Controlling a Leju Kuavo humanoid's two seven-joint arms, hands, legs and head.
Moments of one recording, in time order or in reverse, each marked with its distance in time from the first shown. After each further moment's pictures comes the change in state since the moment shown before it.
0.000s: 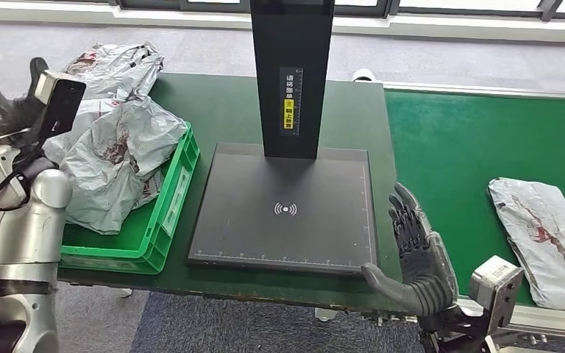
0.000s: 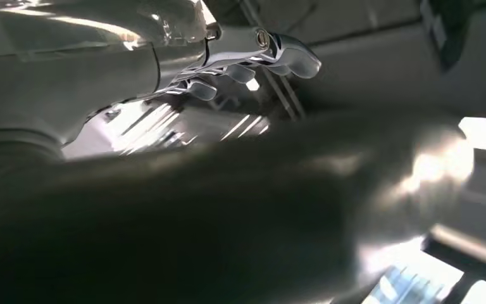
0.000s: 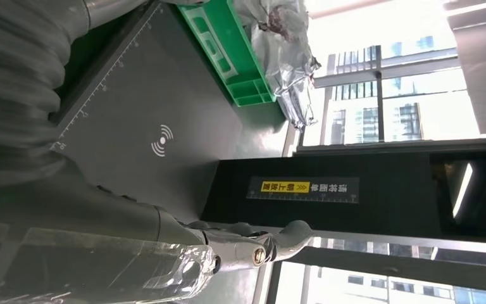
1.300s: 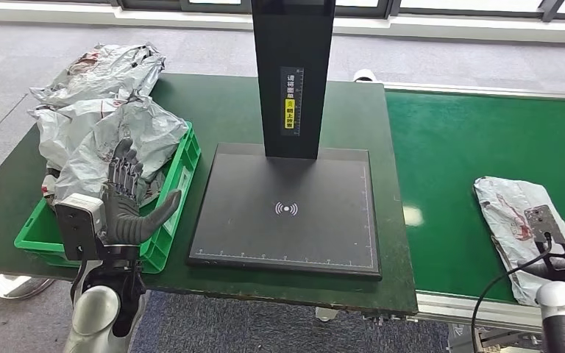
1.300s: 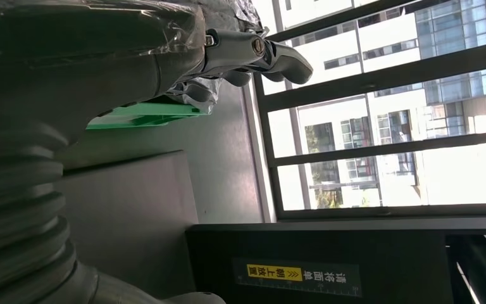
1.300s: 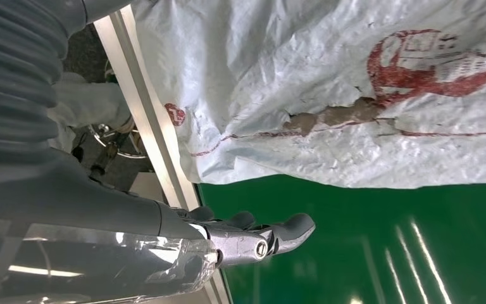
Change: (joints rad) left arm 0.552 -0.281 -0.186 -0.423 0.929 -0.444 -0.163; right arm -0.503 -0.285 -0.556 1.089 0.955 -0.179 0.501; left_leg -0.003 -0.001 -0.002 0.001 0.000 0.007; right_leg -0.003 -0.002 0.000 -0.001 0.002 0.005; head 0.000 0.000
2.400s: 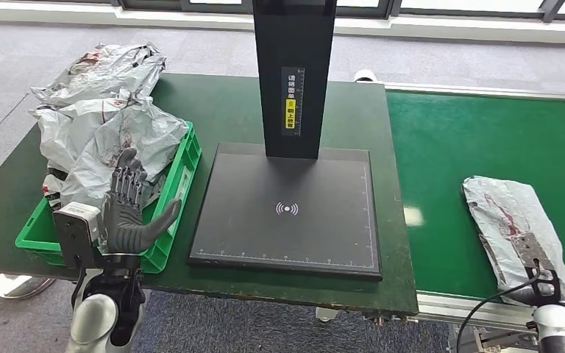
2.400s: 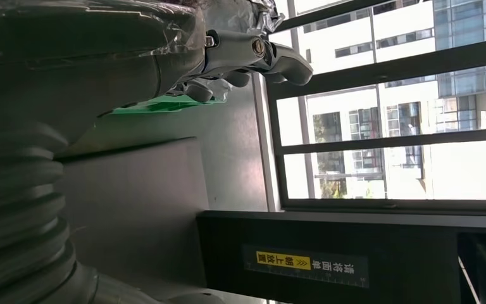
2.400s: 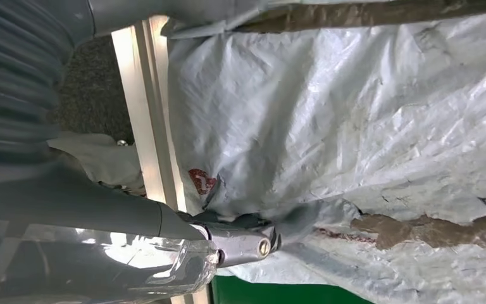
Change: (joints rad) left arm 0.045 -0.010 0.012 -0.010 0.050 -0.045 -0.007; right arm 0.064 0.030 -0.077 0.071 -0.117 0.138 -0.045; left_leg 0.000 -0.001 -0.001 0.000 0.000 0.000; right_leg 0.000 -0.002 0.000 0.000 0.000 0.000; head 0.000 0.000
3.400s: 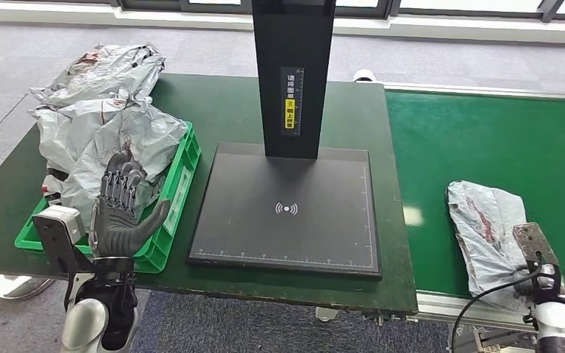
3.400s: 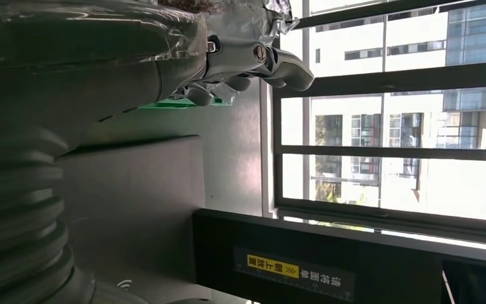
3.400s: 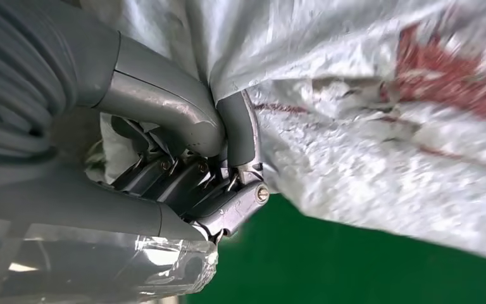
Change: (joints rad) left arm 0.028 -0.023 0.049 -0.030 0.074 -0.029 0.002; right arm 0.029 0.057 -0.040 -0.152 -0.149 0.081 -0.082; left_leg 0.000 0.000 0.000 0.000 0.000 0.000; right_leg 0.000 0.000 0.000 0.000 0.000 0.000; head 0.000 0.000
